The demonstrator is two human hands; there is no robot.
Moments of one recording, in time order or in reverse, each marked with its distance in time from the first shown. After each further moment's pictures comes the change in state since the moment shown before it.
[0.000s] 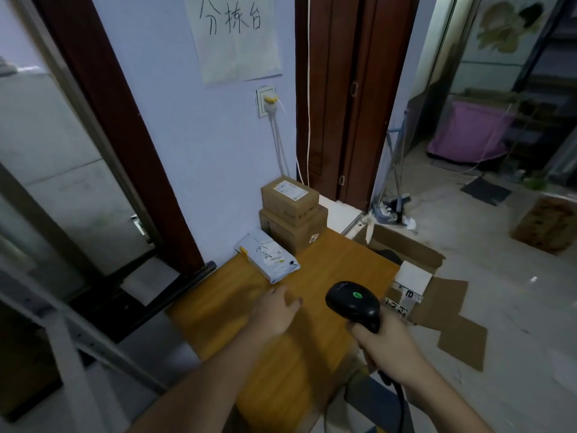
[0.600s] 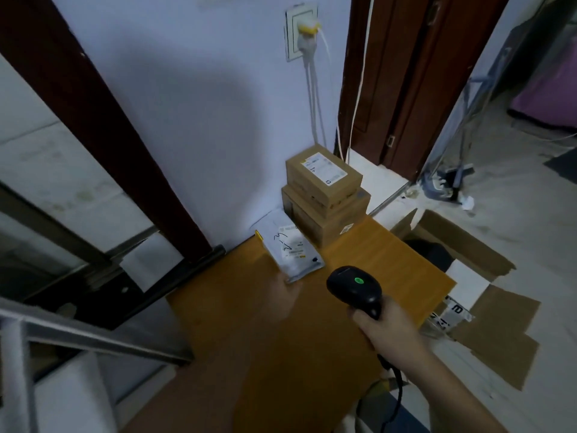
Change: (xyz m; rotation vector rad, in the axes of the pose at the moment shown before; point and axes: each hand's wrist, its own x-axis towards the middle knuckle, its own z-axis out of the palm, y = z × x) left_hand 0.167 -0.036 0.022 -0.416 0.075 -0.335; right_hand 0.202 -0.007 0.019 -0.053 -0.251 0.075
